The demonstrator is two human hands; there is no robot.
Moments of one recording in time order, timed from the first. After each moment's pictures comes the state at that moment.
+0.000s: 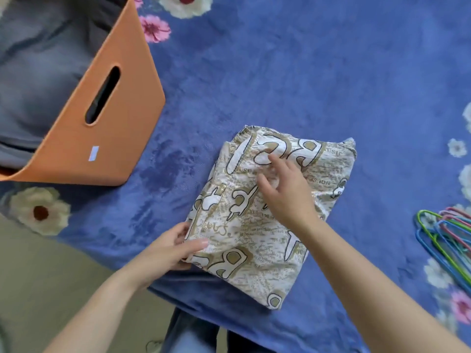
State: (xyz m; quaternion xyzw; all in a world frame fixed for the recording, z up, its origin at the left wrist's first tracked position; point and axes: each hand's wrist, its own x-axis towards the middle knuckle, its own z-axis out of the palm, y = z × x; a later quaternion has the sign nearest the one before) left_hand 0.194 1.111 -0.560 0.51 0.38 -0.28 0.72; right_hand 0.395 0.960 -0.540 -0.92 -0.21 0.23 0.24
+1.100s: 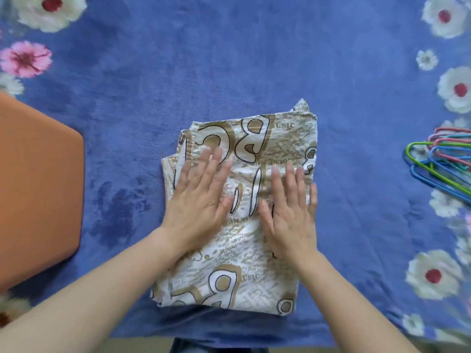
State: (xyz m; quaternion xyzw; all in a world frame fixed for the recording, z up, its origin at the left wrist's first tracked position) left_hand 0.343 1.087 -0.620 0.98 -0.07 -0.08 0.15; right_hand 0.353 0.889 -0.624 -0.99 -0.11 0.06 0.08
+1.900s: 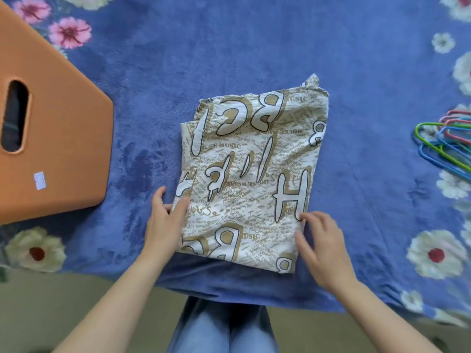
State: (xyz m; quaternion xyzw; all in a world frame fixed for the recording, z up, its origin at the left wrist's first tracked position) left_hand 0.229 1.101 -0.598 0.73 0.46 -0.15 0.48; right_hand 0.262 0.798 -0.599 -0.94 -0.08 0.20 0.26
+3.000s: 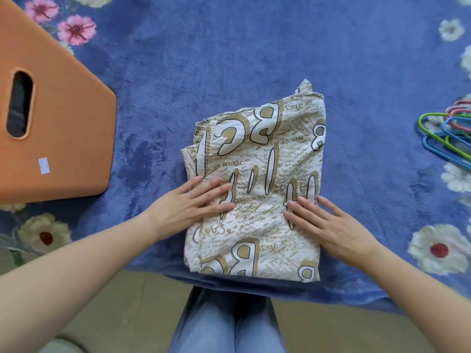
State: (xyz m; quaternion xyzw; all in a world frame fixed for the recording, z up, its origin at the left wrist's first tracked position) left_hand 0.252 1.121 -0.606 0.90 -0.36 -0.23 -0.07; right_hand 0.314 0.747 -0.609 -0.82 -0.54 0.18 -0.07
